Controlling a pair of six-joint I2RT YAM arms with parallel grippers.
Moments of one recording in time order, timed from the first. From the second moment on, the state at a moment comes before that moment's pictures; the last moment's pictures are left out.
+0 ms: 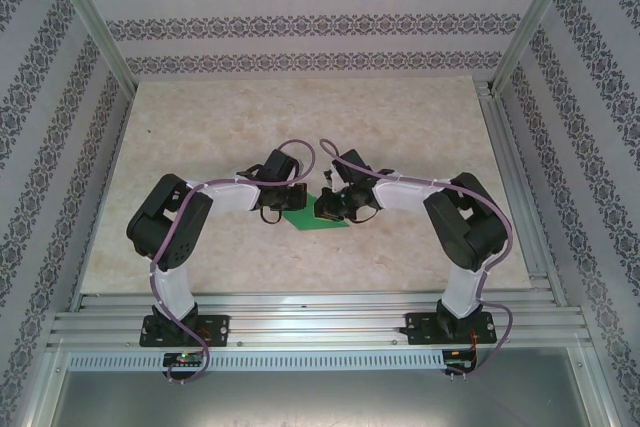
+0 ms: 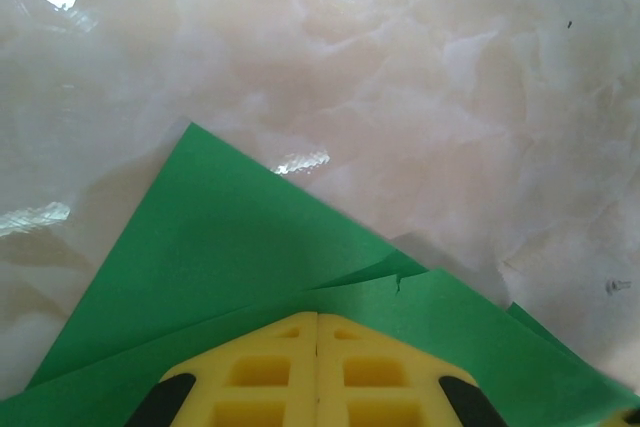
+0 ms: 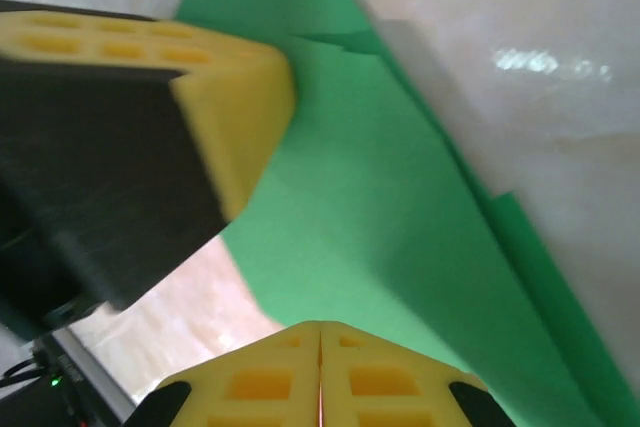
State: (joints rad) left arm -0.57 1.86 1.01 -0.17 0.21 -0.54; right arm 0.61 1.85 1.03 -0.26 -0.51 0.66
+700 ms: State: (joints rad) left arm -0.58 1.86 1.01 -0.17 0.18 -0.53; right arm 0.45 1.77 0.84 -0.19 -0.55 0.63
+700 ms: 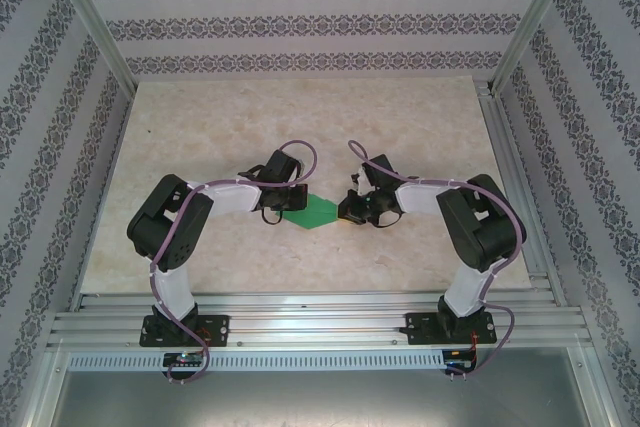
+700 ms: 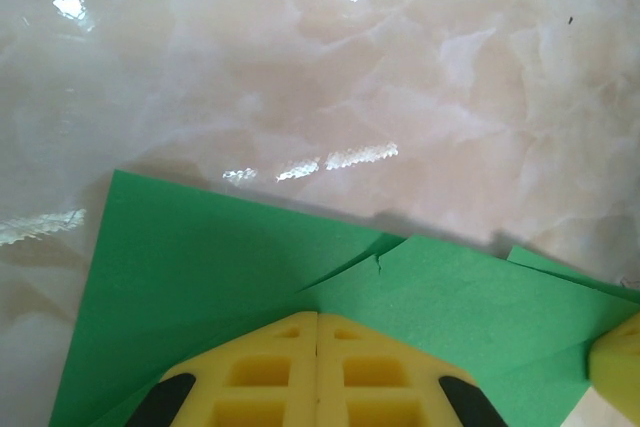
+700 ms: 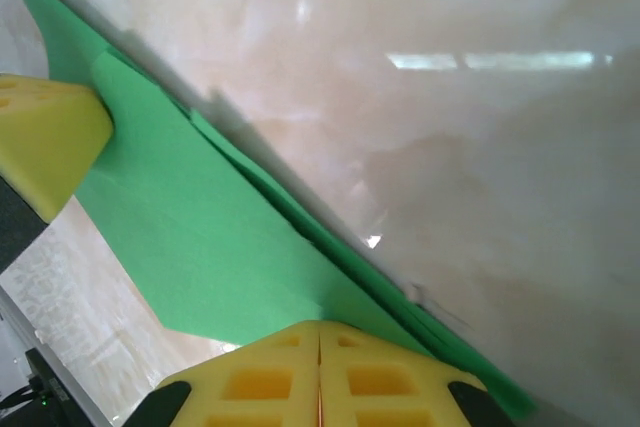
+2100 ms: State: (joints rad) left arm -0.58 1.86 1.02 -0.19 0.15 -0.53; right arm 0.34 1.81 0.86 -0.22 -0.62 0.57
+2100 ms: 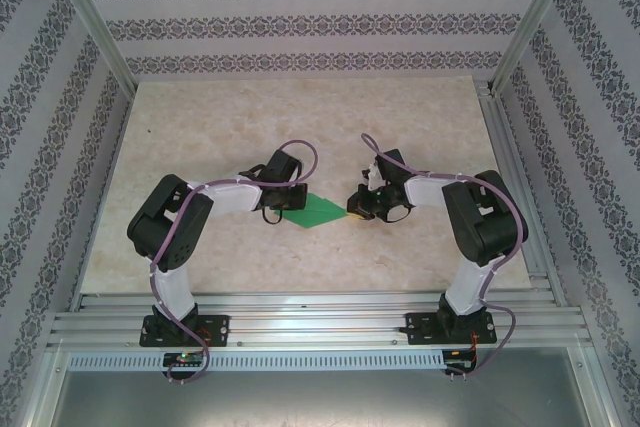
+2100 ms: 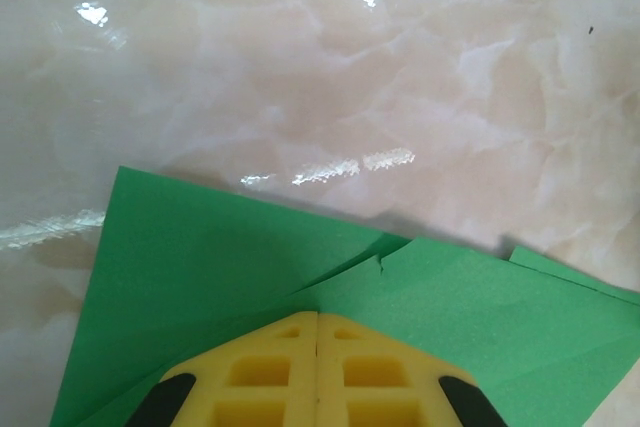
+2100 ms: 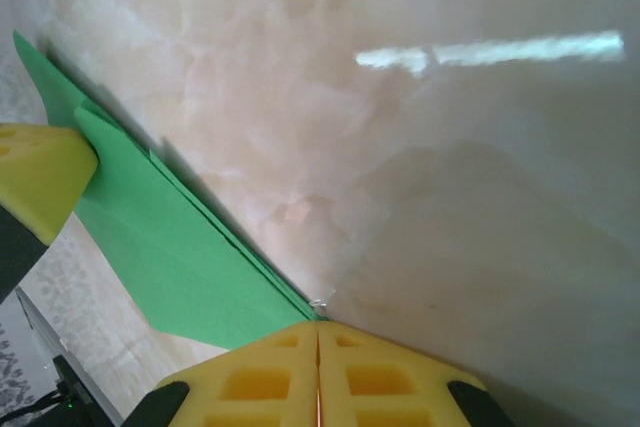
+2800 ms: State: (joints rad) left arm -0.59 1.76 1.03 -0.31 0.19 -0.53; right arm 0.28 1.47 0.84 -0.44 -0.45 0.47
